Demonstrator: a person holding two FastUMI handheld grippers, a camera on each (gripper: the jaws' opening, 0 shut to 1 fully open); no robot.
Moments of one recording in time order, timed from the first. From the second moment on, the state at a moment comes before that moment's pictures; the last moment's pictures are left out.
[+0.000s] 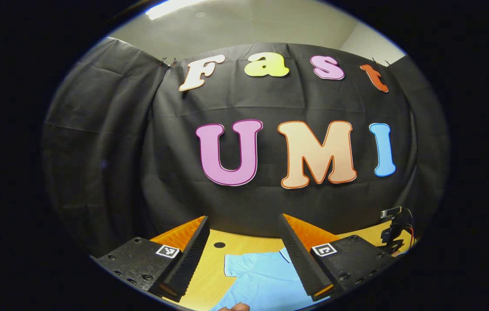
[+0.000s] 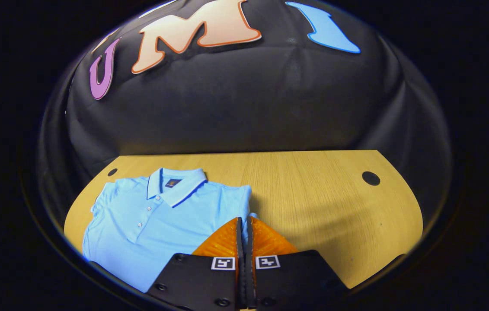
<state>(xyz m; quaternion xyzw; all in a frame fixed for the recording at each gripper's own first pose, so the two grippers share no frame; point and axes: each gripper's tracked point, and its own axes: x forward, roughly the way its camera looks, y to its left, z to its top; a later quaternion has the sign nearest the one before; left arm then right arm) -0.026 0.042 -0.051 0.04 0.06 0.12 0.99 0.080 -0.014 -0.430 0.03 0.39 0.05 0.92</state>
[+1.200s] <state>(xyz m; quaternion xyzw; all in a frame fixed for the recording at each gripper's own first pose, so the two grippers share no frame) 0.005 0.145 -0.130 0.00 0.14 0.09 0.99 0.057 0.118 -0.403 0.04 0.39 0.08 0.92</state>
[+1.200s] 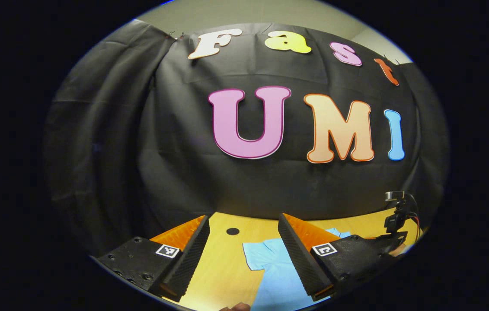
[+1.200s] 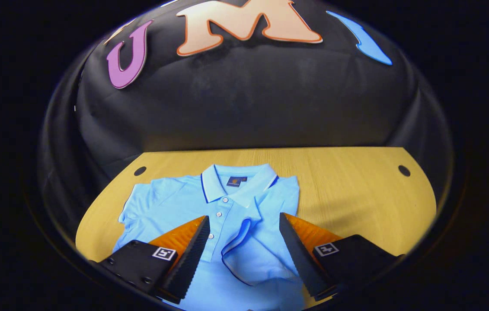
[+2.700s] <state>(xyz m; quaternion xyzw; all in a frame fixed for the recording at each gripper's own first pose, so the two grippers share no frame) 0.123 0.161 -0.442 -0.01 0.39 0.00 0.92 -0.081 0.046 -0.346 -0.03 0.44 -0.04 0.90</state>
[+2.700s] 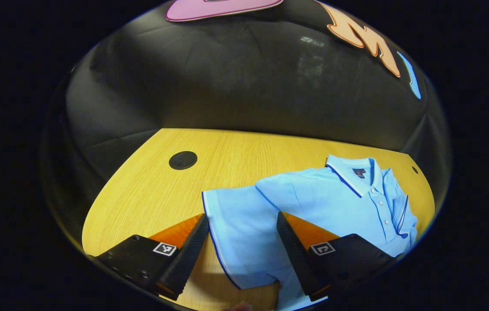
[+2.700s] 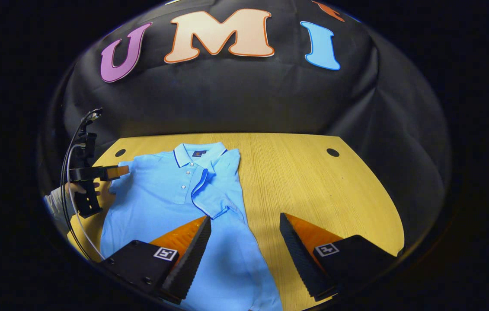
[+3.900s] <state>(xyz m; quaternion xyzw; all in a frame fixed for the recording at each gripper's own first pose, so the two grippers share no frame) 0.127 0.066 -0.376 -0.05 0.37 -0.02 0.93 -0.086 0.038 -0.332 0.05 0.41 0.02 0.91</state>
